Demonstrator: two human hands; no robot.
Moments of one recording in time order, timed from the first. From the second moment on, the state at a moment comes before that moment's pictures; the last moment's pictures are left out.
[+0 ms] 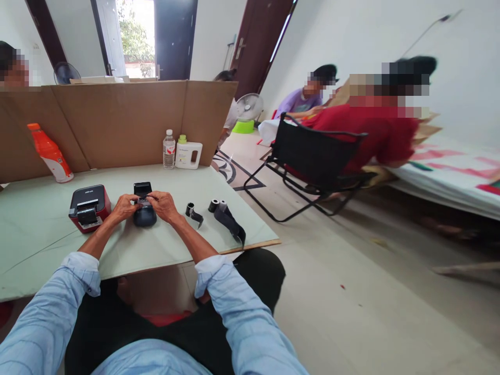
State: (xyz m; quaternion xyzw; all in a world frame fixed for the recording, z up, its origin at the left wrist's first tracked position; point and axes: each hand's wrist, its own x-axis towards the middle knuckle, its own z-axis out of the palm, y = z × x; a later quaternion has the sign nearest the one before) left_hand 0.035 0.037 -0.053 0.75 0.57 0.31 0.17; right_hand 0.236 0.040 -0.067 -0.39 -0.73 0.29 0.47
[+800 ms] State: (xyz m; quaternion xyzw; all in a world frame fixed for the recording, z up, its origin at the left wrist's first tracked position) left_hand 0.028 0.050 -0.047 0.84 0.50 0.17 0.10; right_hand 0.225 0.038 -0.082 -0.41 -0.82 0.11 0.39
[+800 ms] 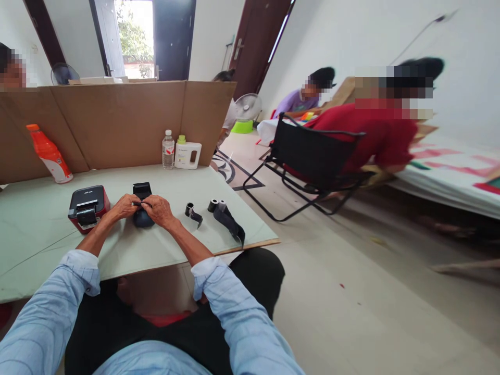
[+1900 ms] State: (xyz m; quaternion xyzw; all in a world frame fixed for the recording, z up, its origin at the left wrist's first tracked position) left_hand 0.009 0.066 -0.059 0.70 0.53 0.42 0.24; right_hand 0.222 -0.011 -0.120 -0.41 -0.81 0.04 0.41
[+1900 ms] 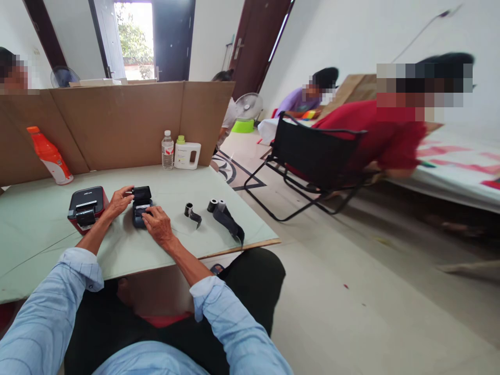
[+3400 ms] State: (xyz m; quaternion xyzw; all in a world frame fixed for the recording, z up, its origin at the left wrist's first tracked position) left_hand 0.006 -0.005 -0.094 0.79 0.55 0.24 0.12; right_hand 0.224 0.002 -0.137 -0.47 -0.78 0.14 0.38
